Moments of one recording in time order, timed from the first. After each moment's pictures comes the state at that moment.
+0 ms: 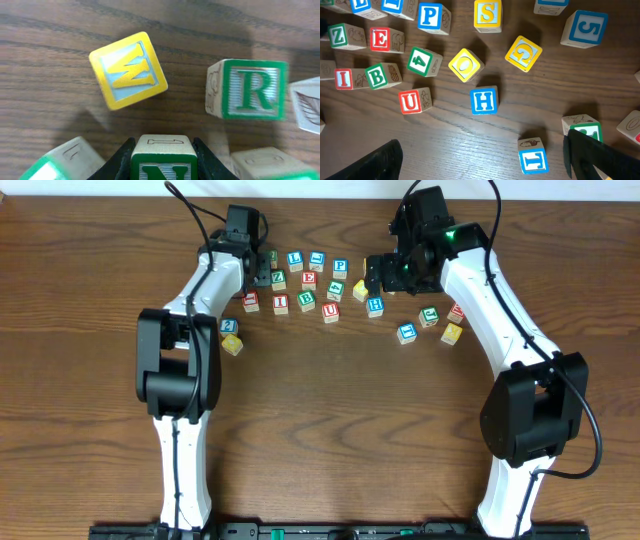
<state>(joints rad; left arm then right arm) -0.15 2.33 1.82 -0.58 -0.08 -0.16 0.28 2.06 1.85 -0.95 -0.14 0.22</state>
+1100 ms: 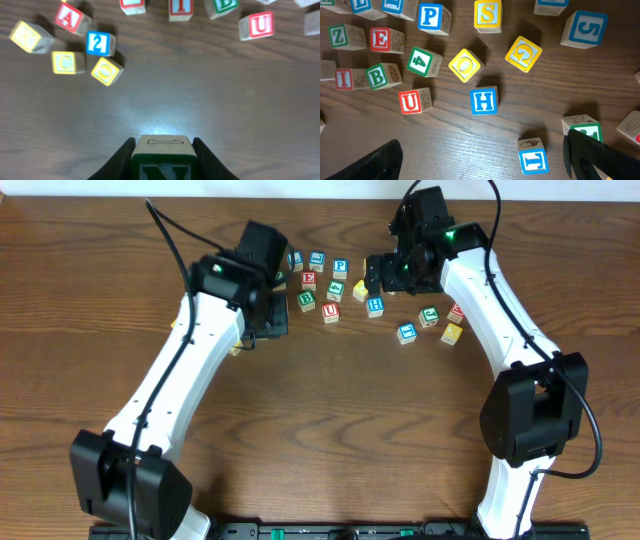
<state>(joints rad) -0.36 1.71 1.57 -1.16 -0.08 -0.41 0.28 2.06 1.85 -0.95 -0.14 0.22</state>
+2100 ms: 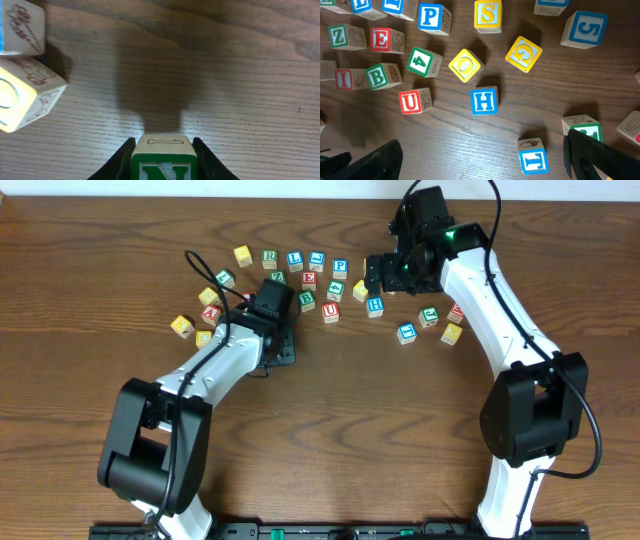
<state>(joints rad) -0.36 1.82 1.14 -0.61 -0.06 -0.43 0.28 2.06 1.85 -0.95 -0.14 0.22</state>
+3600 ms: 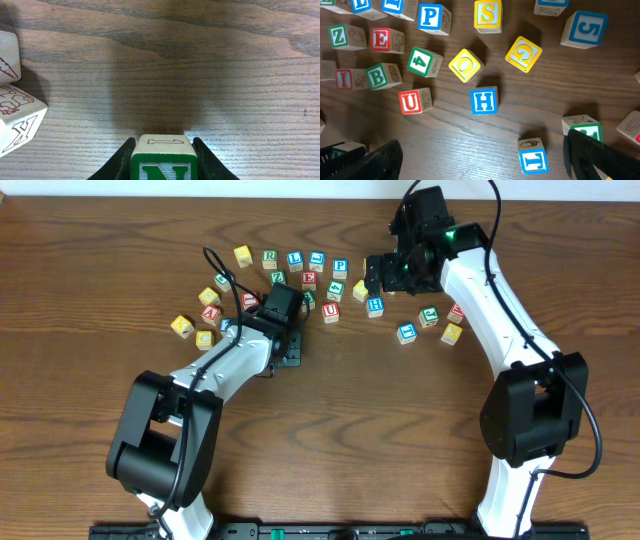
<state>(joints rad) -0.39 1.86 1.13 -0.55 -0.10 -0.35 0.28 2.06 1.85 -0.95 -0.14 0.22</state>
